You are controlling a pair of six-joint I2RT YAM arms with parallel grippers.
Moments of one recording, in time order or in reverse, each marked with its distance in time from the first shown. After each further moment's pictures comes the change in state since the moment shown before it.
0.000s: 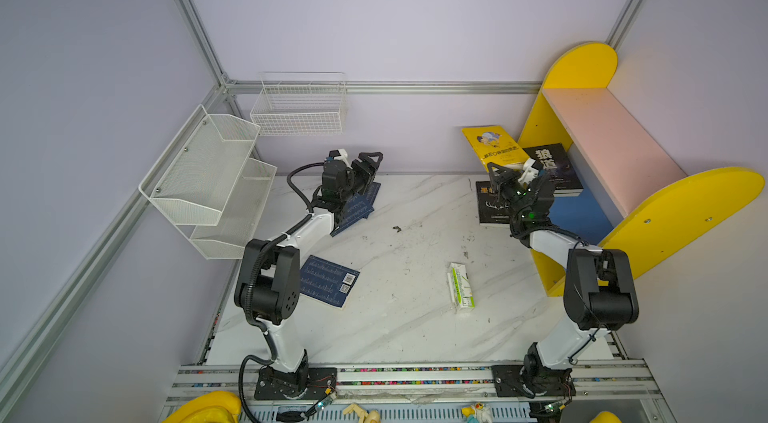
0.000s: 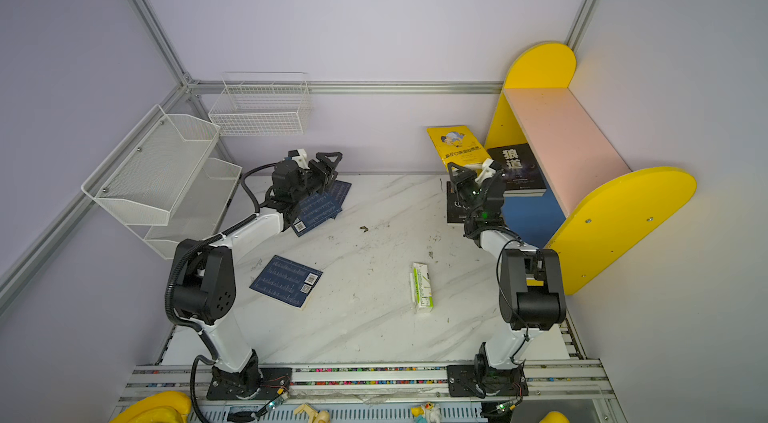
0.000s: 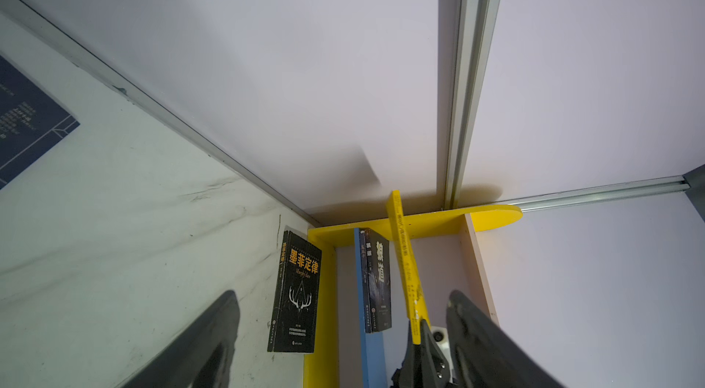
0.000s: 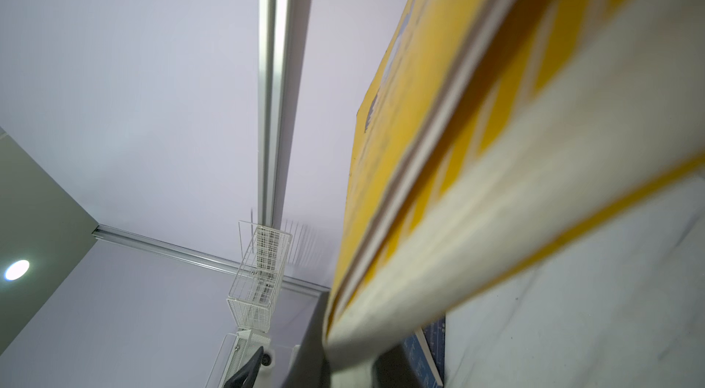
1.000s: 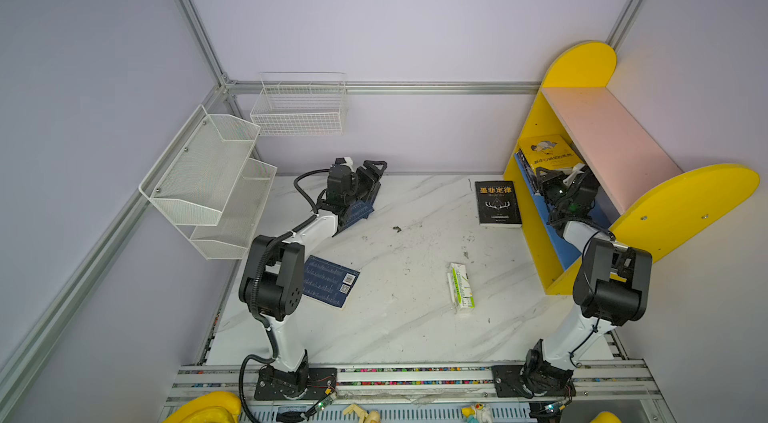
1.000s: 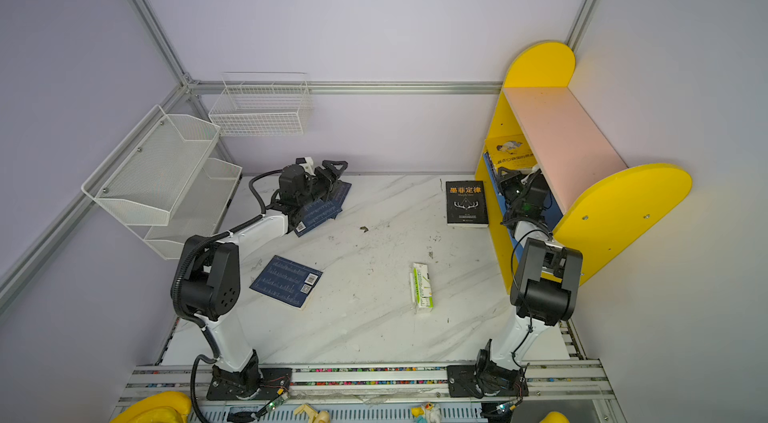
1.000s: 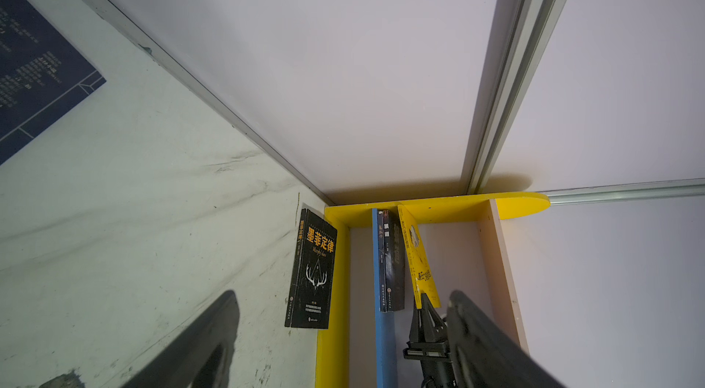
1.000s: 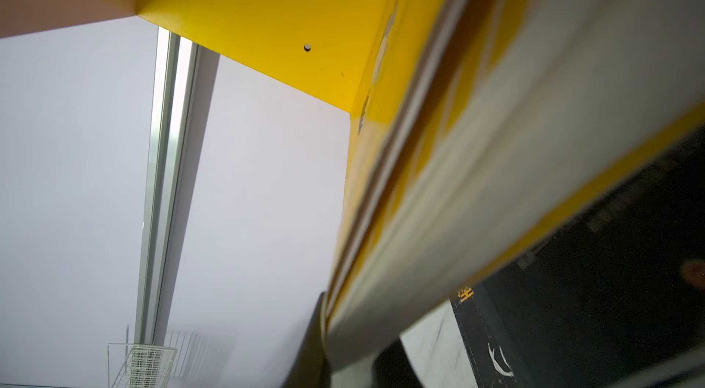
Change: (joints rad) left arm -0.009 0.042 -0.006 -0.012 0.027 -0.012; right arm -0.287 0.135 0.169 -0.266 -0.003 -0.201
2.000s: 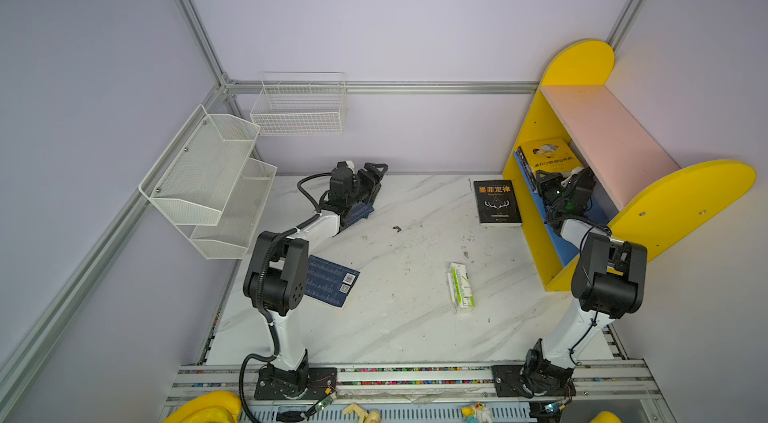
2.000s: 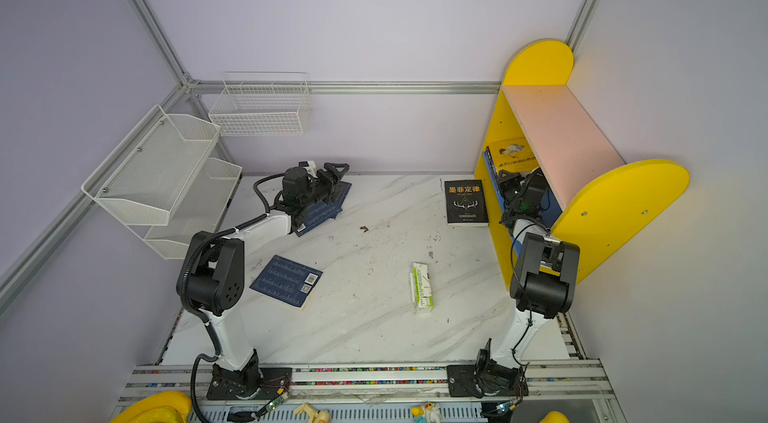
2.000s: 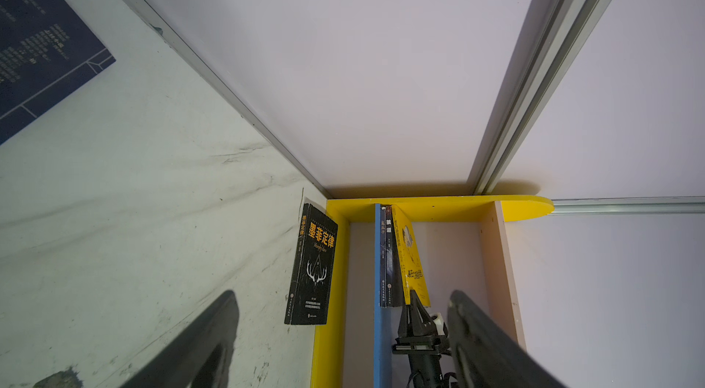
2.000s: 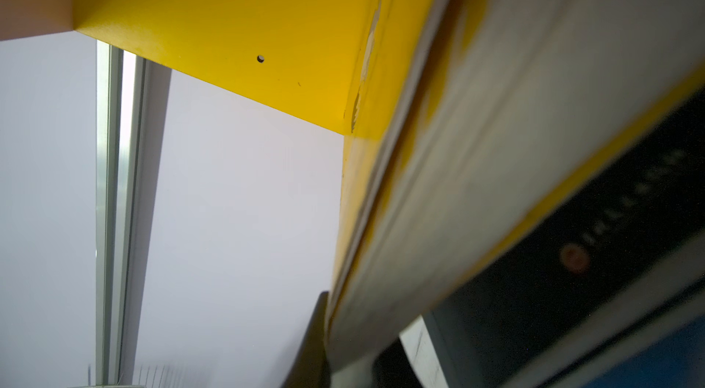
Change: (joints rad) left arm 0.000 0.041 0.000 0.026 0.011 -0.049; right arm 0.001 0.044 0.013 -0.021 0.064 0.003
